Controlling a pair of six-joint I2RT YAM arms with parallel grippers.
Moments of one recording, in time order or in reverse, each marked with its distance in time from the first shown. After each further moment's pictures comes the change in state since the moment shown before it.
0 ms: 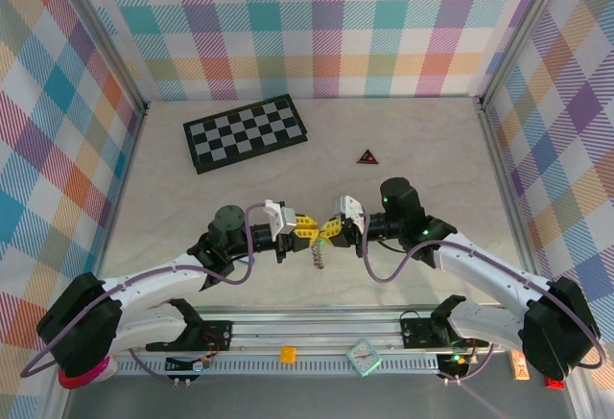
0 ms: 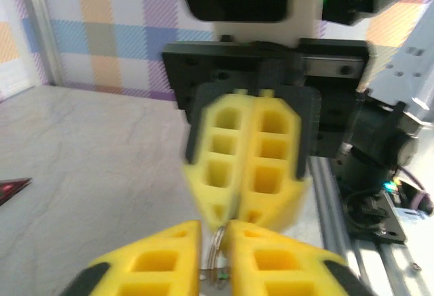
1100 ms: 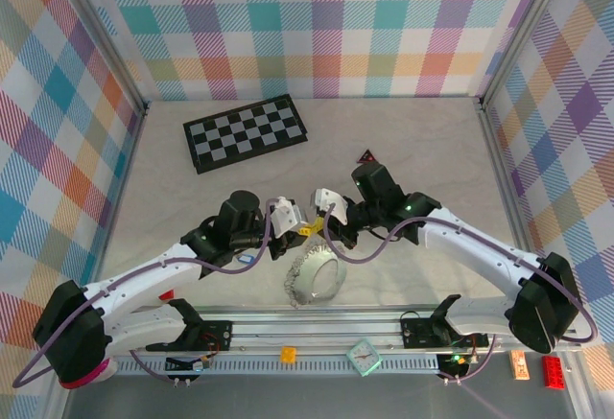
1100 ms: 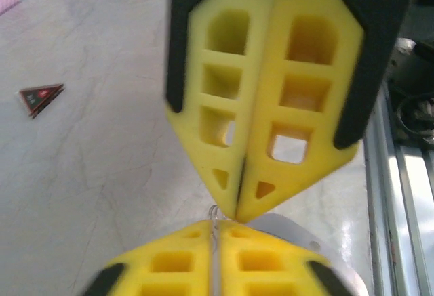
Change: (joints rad) left arm 0.000 -0.041 0.201 -0.623 -0.157 0.234; right arm 0.086 0.164 0.303 -0.420 0.230 -0.100
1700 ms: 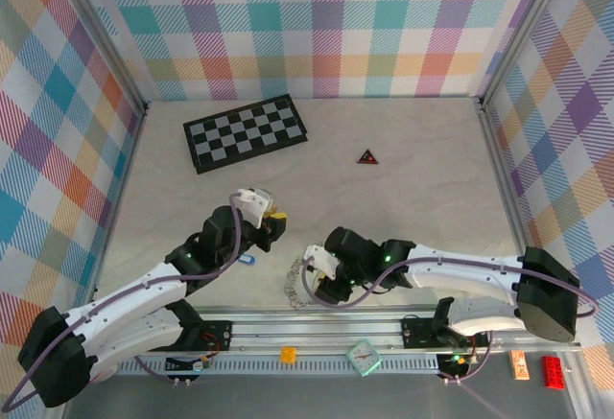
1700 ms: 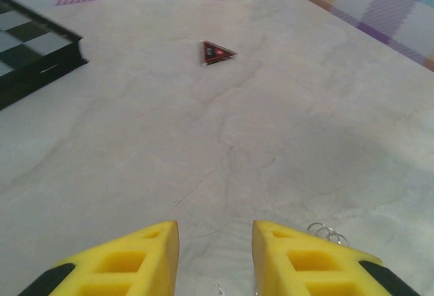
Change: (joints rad) left arm 0.000 -0.193 -0.142 0.032 -0.492 -0.451; right arm 0.404 -0.012 -0.250 0.027 0.345 0.437
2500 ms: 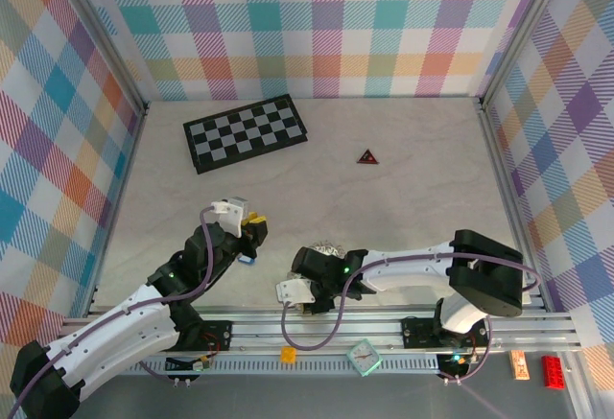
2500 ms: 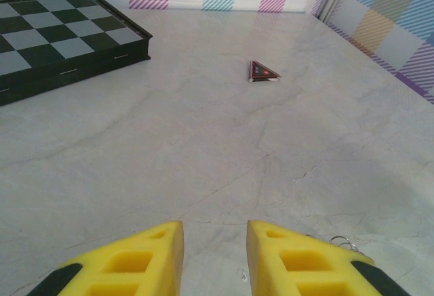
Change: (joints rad) left arm 0.000 -0.242 -0.113 -0.072 -0.134 -0.120; right arm 0.130 0.323 0.105 0.097 0.081 -0.511
